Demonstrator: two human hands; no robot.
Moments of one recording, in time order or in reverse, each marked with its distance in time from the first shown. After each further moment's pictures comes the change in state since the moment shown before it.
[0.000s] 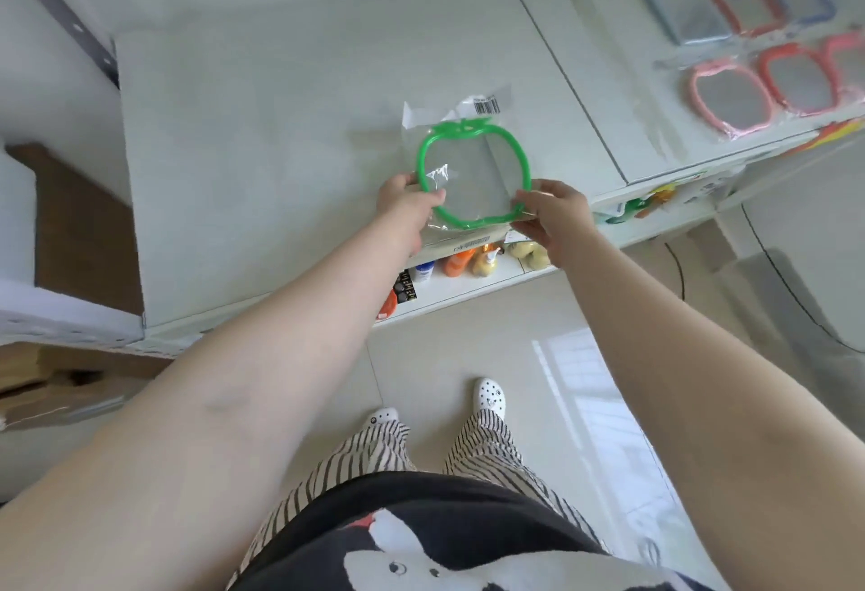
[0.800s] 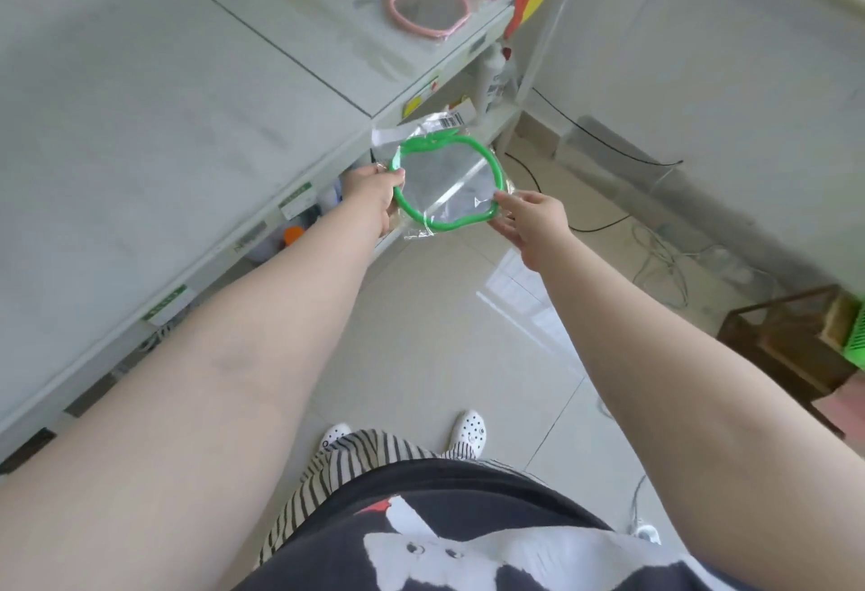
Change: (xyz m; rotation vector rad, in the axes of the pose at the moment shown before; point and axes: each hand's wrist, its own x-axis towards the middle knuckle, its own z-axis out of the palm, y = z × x) left_hand -0.112 -0.060 0.225 0.182 -0.338 -0.060; right_hand -0.088 0.101 -0.257 0.508 0.365 0.054
